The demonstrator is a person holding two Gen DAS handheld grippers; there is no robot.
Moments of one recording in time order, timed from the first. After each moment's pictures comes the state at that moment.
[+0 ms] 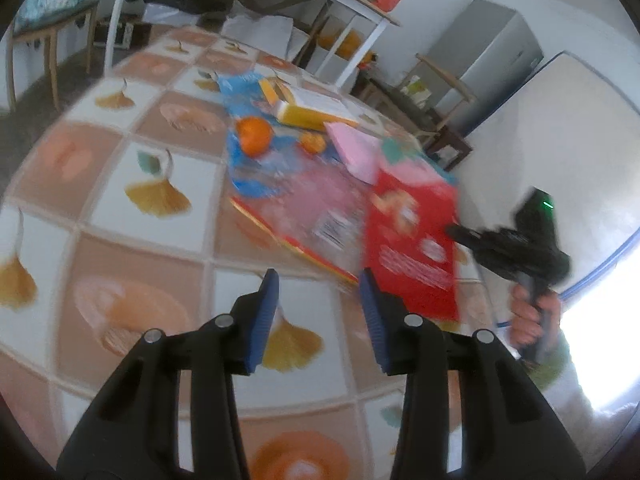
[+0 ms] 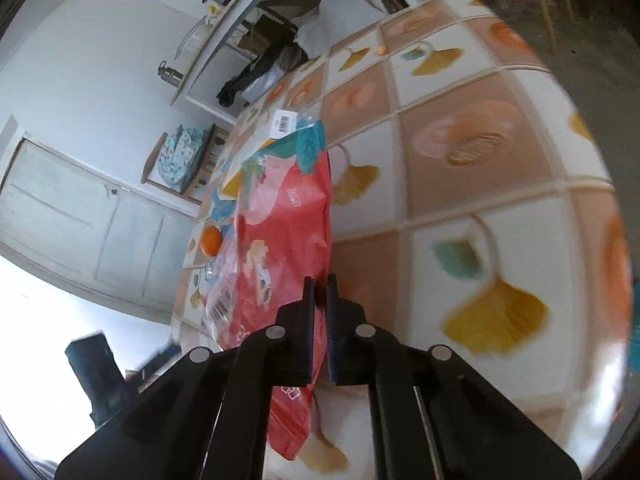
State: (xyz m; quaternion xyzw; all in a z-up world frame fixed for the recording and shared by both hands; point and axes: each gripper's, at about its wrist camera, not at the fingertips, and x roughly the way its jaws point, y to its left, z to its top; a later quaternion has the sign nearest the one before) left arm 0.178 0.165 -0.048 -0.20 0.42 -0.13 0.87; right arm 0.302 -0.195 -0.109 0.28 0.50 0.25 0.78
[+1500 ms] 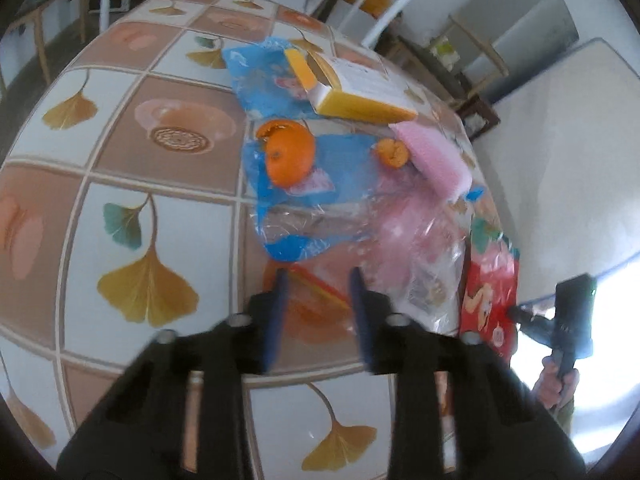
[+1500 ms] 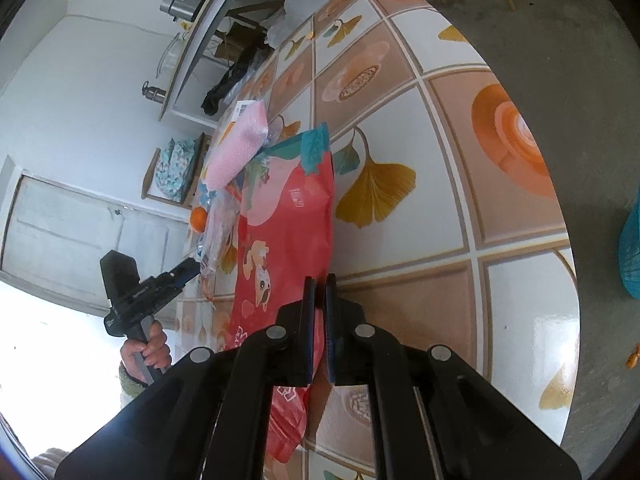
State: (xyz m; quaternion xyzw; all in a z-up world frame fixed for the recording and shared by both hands) left arm 0.288 0.179 -0.083 -0.20 0.51 -0.14 0.82; right arm 0.253 -0.243 -0.145 0.34 0.52 0.23 0.75
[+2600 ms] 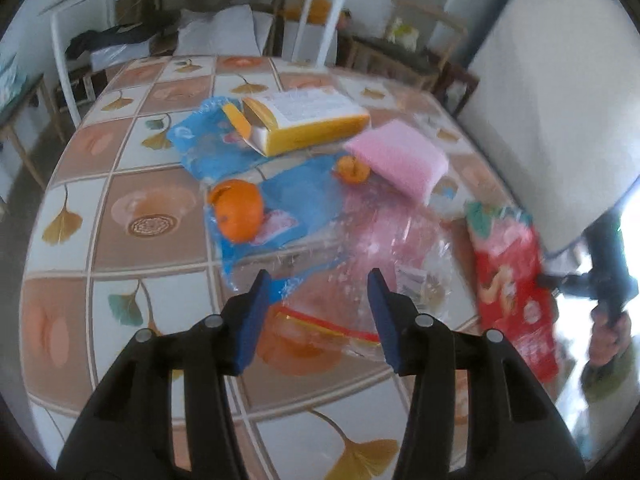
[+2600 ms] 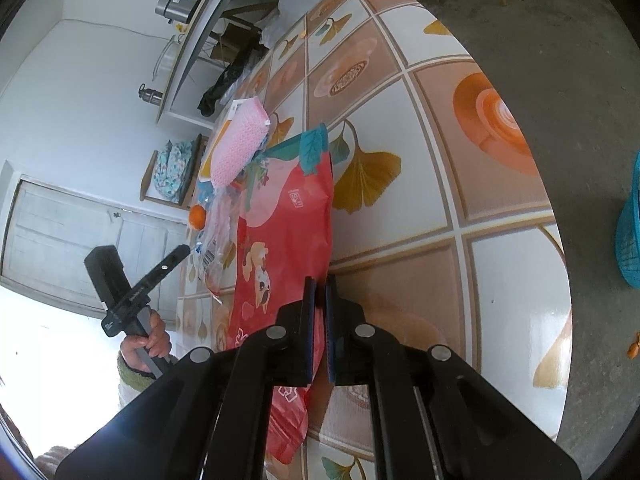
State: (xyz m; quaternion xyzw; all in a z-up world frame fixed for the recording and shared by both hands) left arm 0.293 0.142 -0.061 -0.04 0.47 -0.16 0.87; right arm 0.245 -0.249 -0.144 0.35 0.52 0.23 0.74
